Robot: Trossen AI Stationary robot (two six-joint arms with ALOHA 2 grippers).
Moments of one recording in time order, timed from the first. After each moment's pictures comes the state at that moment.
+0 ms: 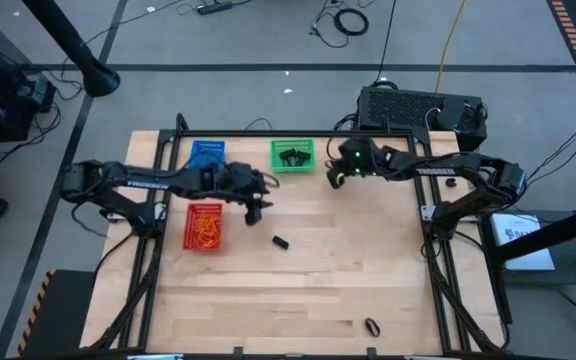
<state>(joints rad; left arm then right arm) 0.15 1.39 0.81 -0.16 0.01 -0.07 -0.53 1.46 0.70 -0.05 0.06 0.31</state>
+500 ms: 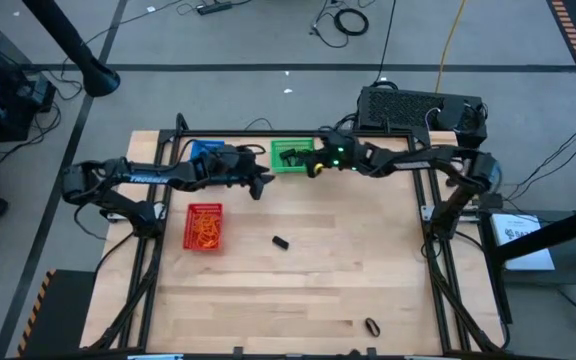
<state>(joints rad) 0.36 1.39 0.66 0.25 0.08 -0.37 -0.49 1.64 0.84 0.29 0.05 0.48</state>
